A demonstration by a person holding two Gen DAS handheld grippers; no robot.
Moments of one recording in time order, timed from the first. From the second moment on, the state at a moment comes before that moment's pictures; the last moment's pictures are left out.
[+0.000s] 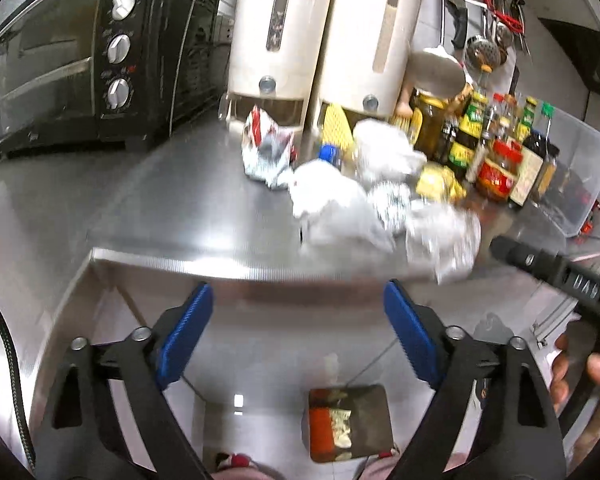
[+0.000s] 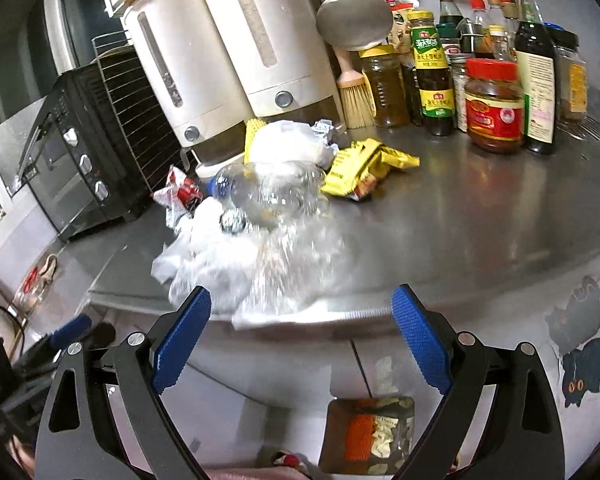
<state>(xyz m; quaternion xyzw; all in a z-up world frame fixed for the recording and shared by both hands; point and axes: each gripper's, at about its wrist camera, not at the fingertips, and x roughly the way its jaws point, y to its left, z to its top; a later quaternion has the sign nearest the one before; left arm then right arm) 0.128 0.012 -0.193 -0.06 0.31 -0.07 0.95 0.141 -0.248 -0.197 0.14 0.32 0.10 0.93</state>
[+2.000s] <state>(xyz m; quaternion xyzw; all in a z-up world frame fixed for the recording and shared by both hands) 0.088 -0.035 -0.227 -0.01 0.35 -0.12 0.93 0.082 -0.258 -0.224 0.12 0.35 0.13 0.92</state>
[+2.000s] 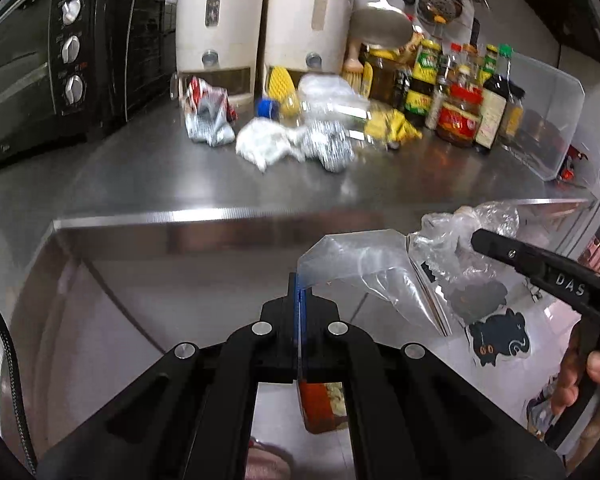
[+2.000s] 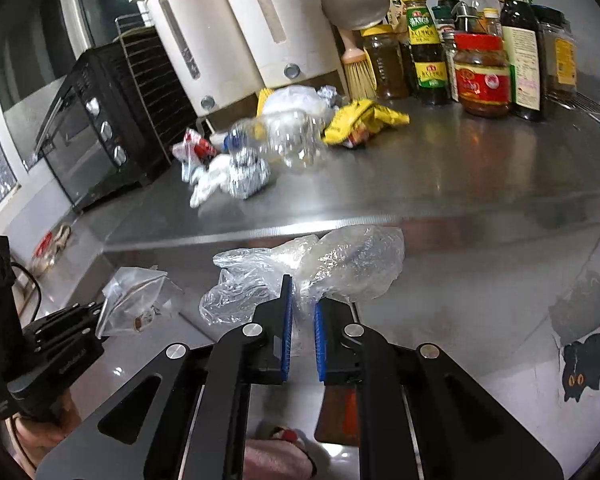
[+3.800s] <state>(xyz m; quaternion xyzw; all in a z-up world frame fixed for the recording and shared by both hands) 0.139 -0.116 -0.540 -0.01 0.62 -0.14 0.77 0.145 -0.280 -0.512 0.18 0.60 0.02 0.78</state>
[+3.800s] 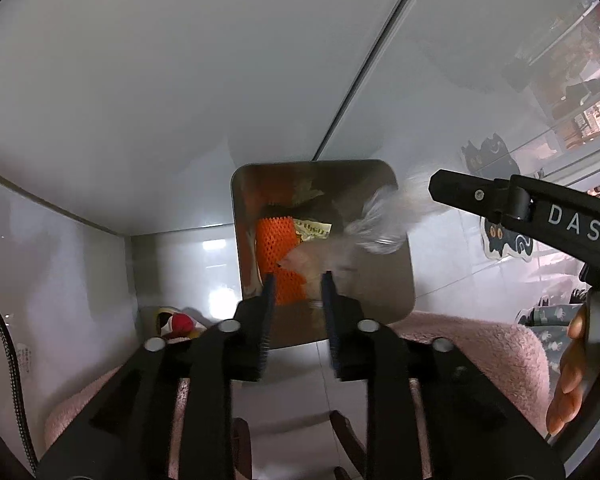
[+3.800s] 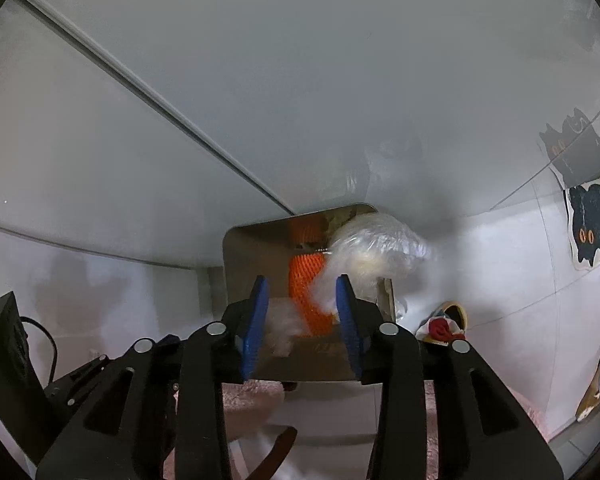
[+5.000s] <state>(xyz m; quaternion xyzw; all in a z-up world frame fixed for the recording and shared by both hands) 0.094 -0.030 -0.248 -0.02 0.39 -0.07 0.92 0.109 -0.261 -0.207 0.08 0.36 0.04 0.93</state>
